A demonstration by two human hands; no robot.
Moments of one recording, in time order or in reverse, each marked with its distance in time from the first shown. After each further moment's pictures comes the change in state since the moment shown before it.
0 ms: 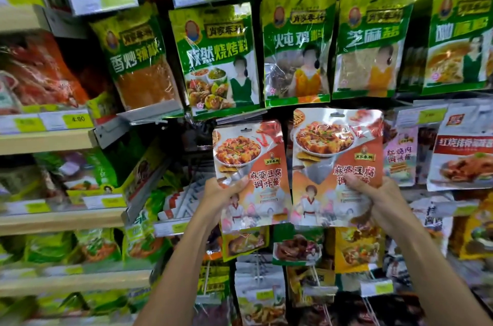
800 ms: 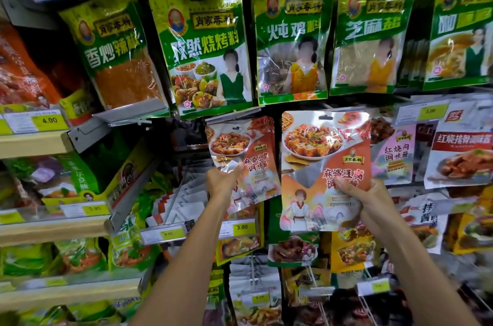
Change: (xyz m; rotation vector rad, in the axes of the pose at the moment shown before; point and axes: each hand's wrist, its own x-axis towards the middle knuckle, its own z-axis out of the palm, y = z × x) left_hand 0.070 -0.013 0.036 0.184 0.437 -0.115; right_hand 0.010 0.017 0.010 0.087 -0.001 -0.013
